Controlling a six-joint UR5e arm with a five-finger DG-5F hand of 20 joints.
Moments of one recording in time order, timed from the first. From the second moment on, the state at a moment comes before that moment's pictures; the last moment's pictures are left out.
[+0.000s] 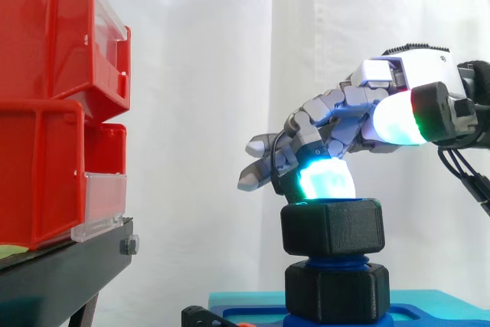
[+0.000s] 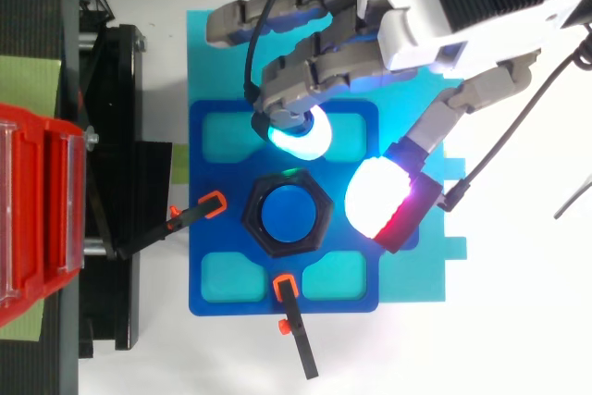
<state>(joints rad) -0.07 -2.28 -1.08 -2.89 -2.06 -1.24</state>
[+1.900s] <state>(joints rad) -0.03 -2.32 -1.10 -2.77 -2.02 -1.17</state>
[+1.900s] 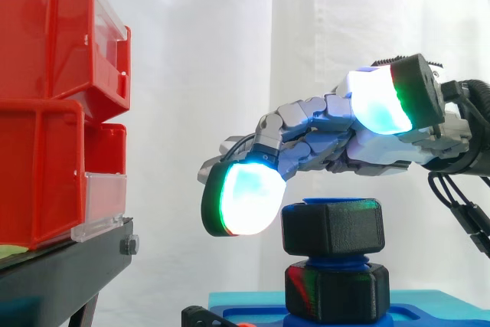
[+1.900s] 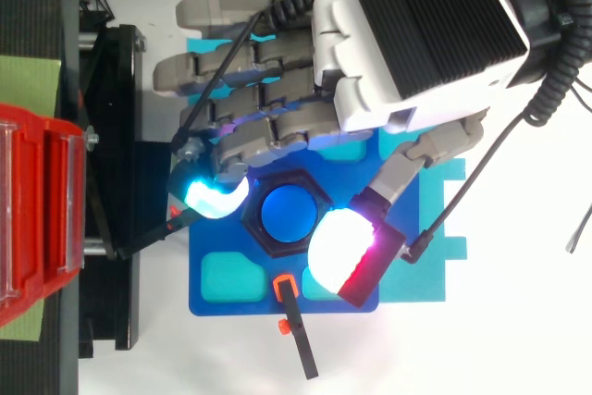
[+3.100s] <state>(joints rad) -0.08 -2.32 -1.09 -2.77 -2.09 -1.21</state>
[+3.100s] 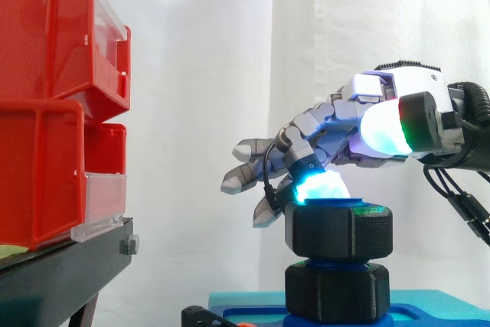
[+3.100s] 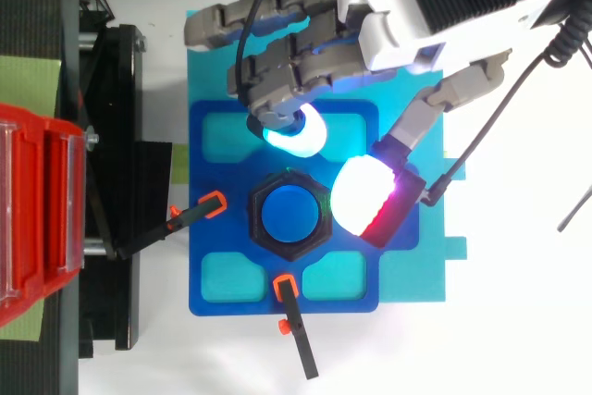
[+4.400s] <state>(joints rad) -0.01 -2.32 -1.08 -2.74 -2.01 -1.19</state>
